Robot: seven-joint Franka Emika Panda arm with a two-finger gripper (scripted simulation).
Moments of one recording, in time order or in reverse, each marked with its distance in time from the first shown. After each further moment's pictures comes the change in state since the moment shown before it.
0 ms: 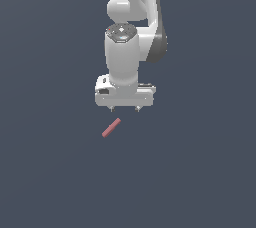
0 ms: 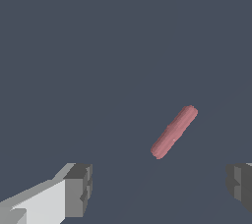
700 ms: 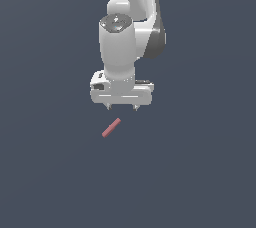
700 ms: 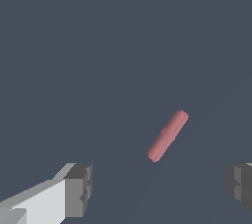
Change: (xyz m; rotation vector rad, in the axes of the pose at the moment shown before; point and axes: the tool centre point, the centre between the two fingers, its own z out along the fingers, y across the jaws) arm 0.009 0.009 -0.019 0.007 0.038 0.054
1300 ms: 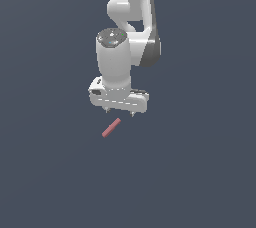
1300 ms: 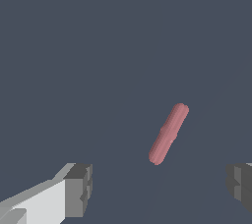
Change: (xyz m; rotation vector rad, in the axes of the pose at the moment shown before) arm -0.002 0.011 0.029 0.000 -0.018 0.136
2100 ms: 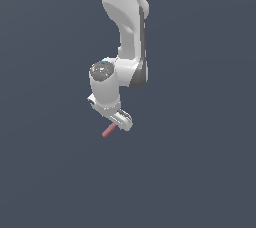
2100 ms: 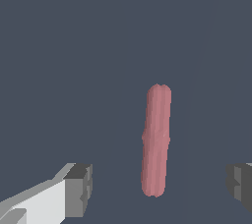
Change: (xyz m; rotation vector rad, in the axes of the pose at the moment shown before) arm -0.009 0.043 0.091 -0.032 -0.048 0.435
